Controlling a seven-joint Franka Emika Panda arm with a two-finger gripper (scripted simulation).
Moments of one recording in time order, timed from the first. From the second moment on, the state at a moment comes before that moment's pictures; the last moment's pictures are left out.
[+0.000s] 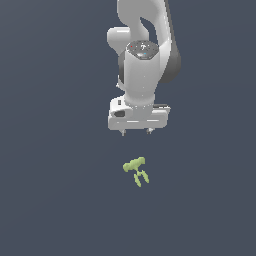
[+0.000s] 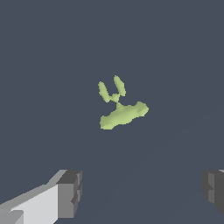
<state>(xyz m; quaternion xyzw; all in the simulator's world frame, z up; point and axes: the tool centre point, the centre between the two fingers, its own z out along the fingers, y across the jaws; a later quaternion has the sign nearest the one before) 0.008 0.033 0.209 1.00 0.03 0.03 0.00</state>
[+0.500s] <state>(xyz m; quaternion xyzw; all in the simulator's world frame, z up) 0.013 0.061 0.209 1.00 0.06 0.03 -0.01</state>
